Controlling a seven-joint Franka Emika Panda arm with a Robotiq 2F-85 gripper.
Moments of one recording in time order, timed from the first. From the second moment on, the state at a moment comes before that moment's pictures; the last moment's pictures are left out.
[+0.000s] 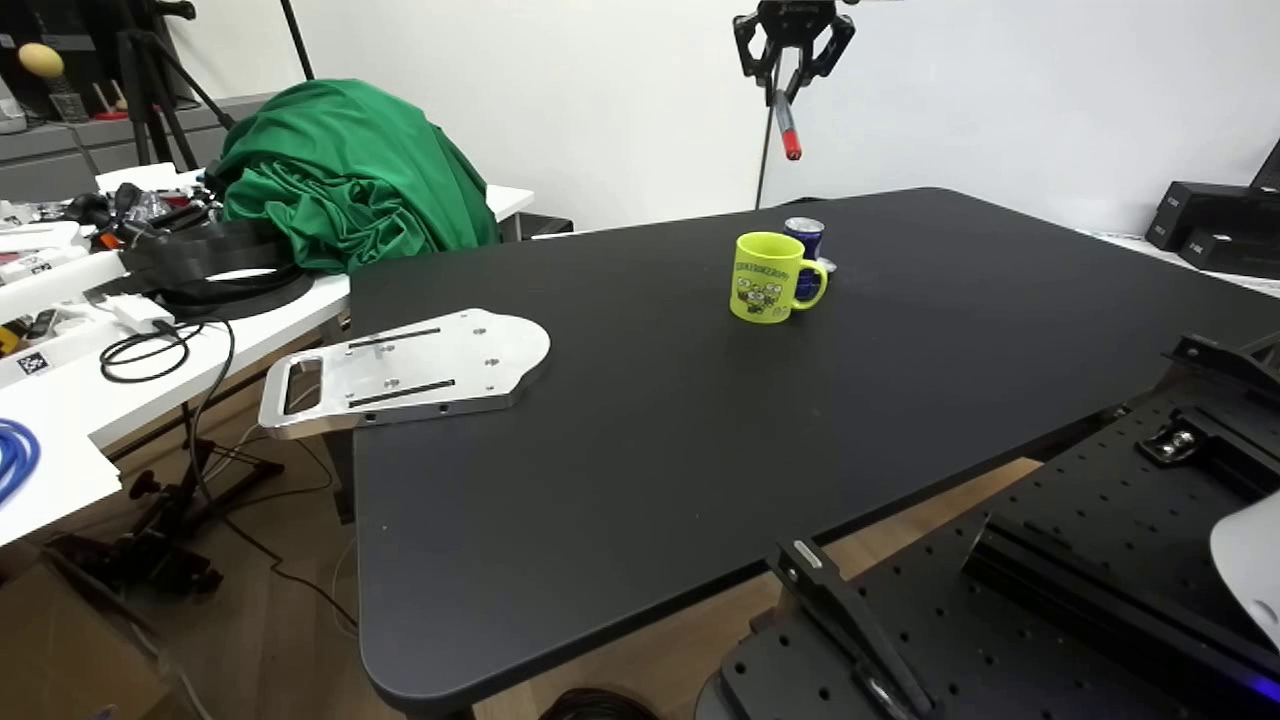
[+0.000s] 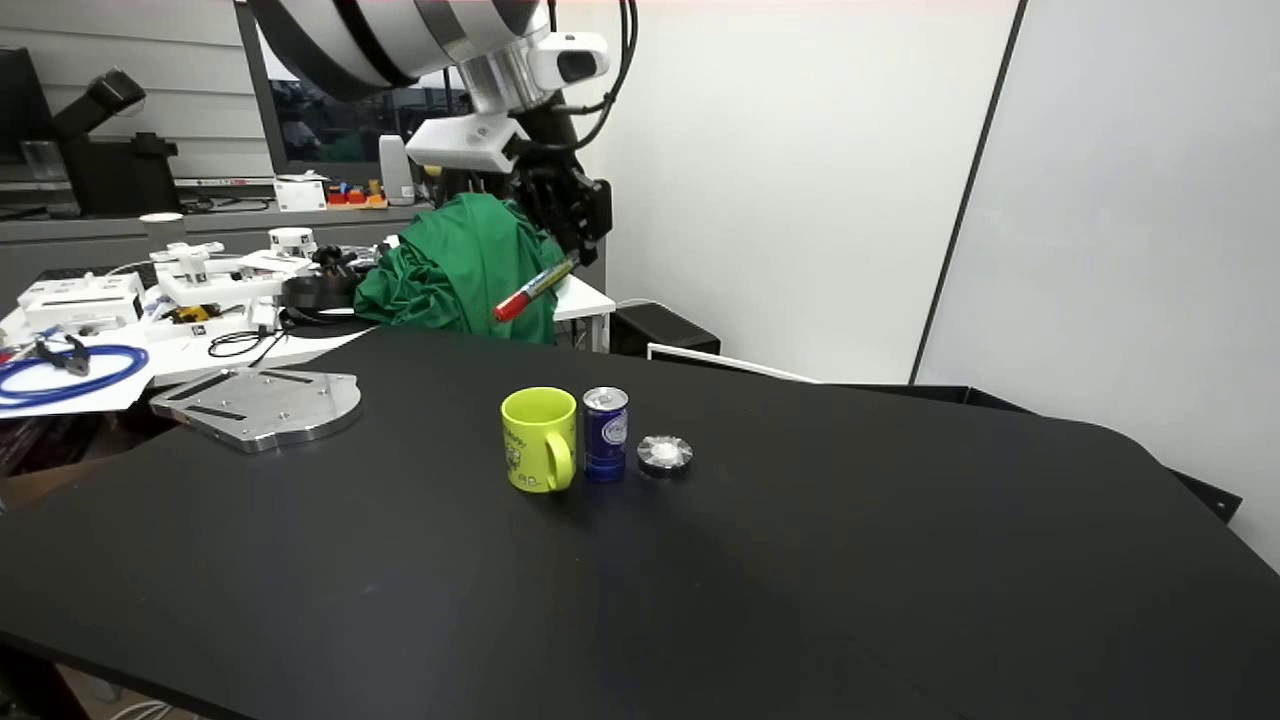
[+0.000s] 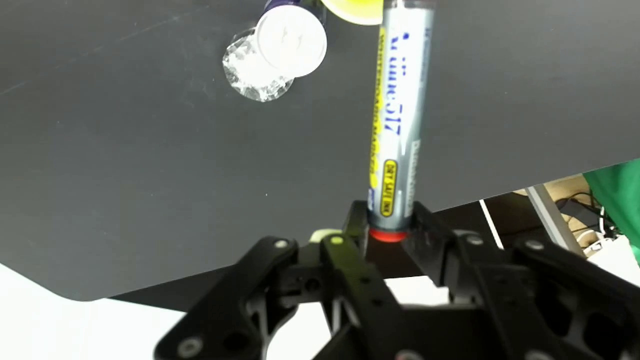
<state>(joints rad) 0.20 0.18 -0.33 -2.27 -0.40 2.81 0.75</state>
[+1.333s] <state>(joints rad) 0.33 0.22 -0.58 -2.29 -1.32 3.05 1.53</state>
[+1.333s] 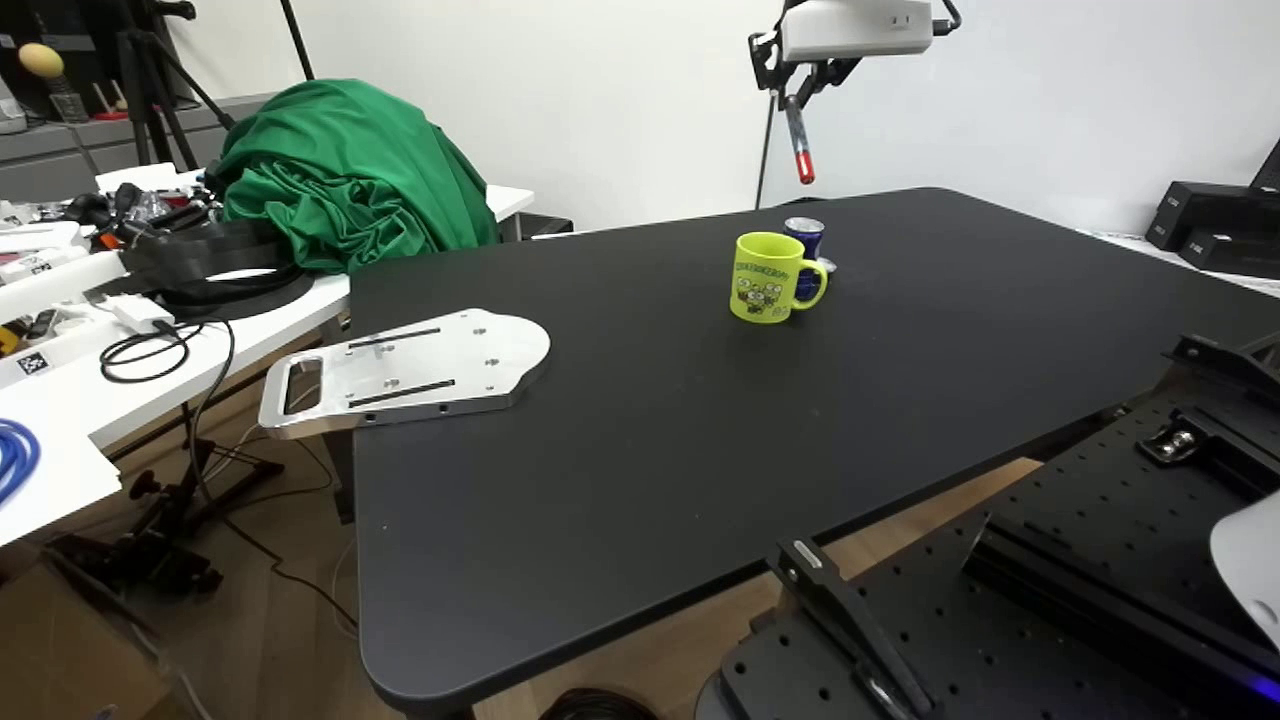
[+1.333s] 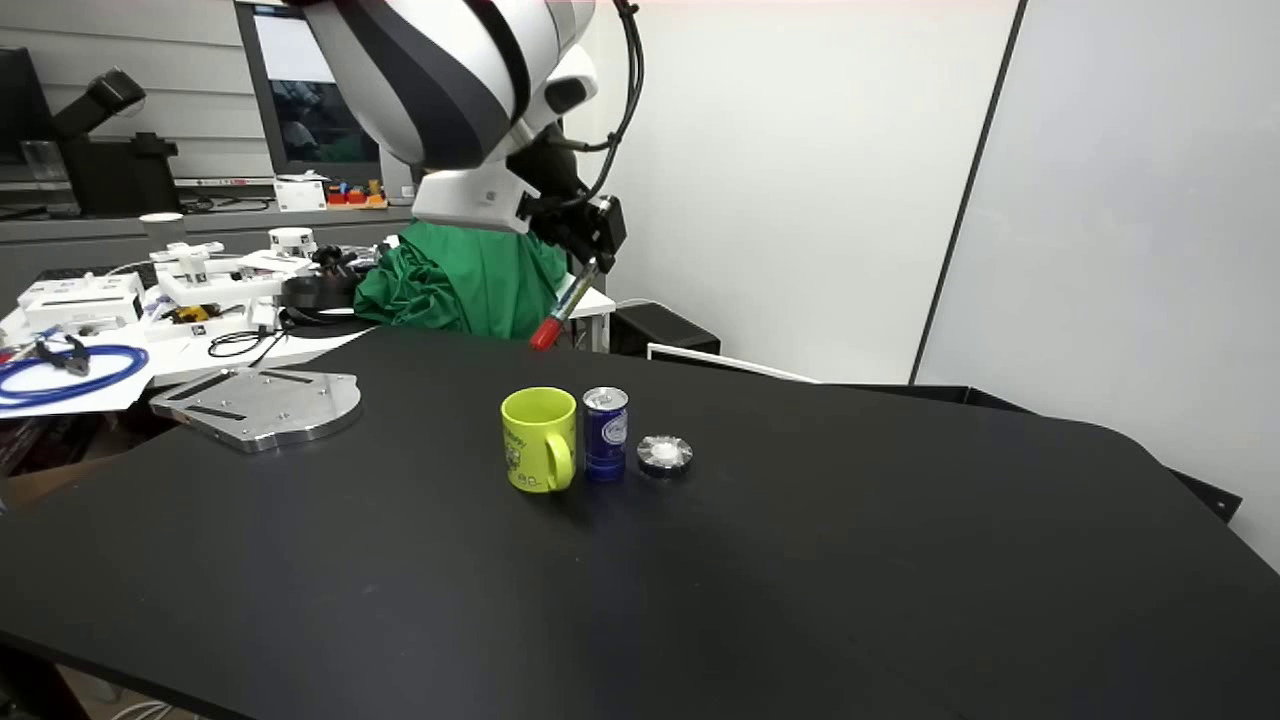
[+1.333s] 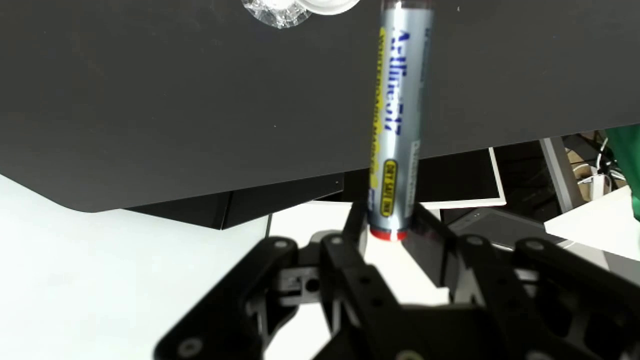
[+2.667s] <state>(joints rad) 0.35 0.43 -0.56 -2.16 -1.62 3.05 1.97</state>
